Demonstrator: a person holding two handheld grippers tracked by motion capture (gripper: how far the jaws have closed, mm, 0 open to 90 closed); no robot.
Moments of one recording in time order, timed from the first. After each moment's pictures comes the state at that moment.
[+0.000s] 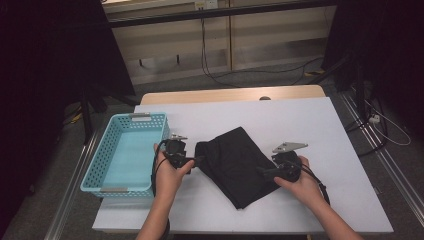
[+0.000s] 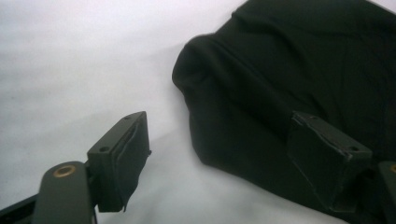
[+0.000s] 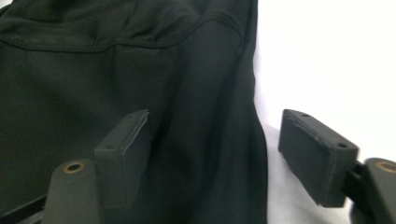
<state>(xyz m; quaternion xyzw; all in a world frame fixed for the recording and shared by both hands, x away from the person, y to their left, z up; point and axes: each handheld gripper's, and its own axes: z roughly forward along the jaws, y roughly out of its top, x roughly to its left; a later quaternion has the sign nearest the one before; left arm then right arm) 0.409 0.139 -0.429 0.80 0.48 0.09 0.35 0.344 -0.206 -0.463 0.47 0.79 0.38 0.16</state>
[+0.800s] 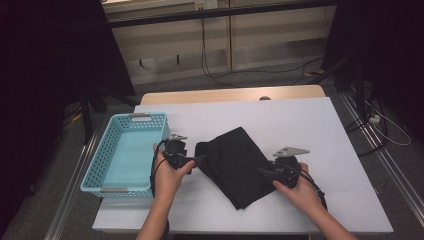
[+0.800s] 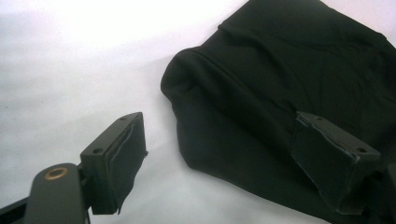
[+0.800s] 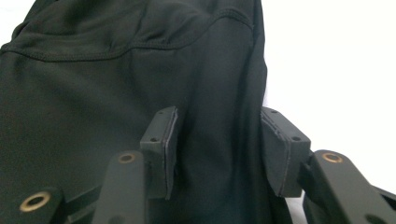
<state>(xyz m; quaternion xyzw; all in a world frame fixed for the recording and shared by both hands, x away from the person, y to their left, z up) 0.405 0.137 -0.423 0.80 0.47 0.08 0.36 0.331 -0.198 -0.462 0.50 0.76 0.38 0.15</state>
